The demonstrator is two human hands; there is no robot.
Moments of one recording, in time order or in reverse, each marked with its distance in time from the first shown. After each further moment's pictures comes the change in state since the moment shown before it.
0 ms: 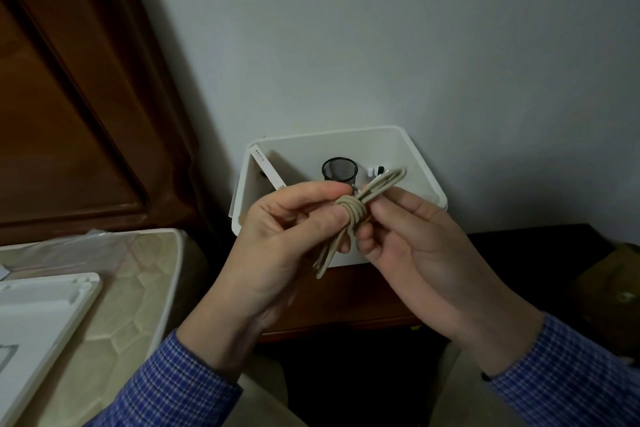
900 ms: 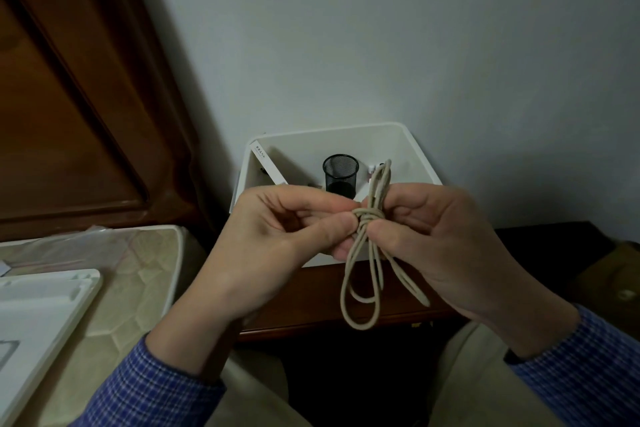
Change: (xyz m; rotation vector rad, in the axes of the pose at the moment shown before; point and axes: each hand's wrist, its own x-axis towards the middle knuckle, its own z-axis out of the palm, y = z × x) left_hand -0.005 0.018 -0.002 0.313 -0.055 0.027; right_hand -0.008 -0.017 -0.010 -0.704 -0.101 -0.233
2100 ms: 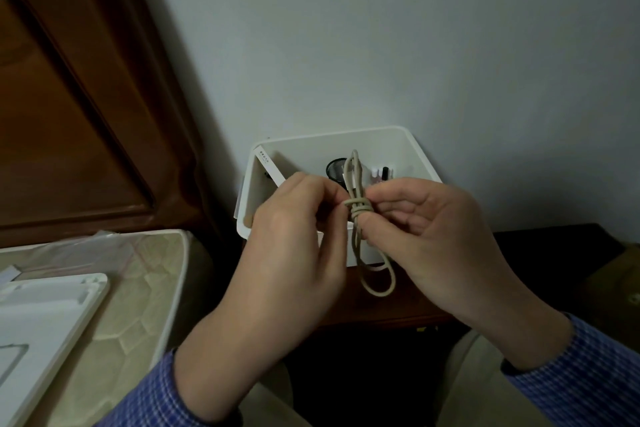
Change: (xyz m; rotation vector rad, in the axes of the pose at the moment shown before) left_hand -0.006 0.003 0.015 0.945 0.209 0.387; right_hand 0.004 -0.006 0.014 -0.197 0.222 -0.107
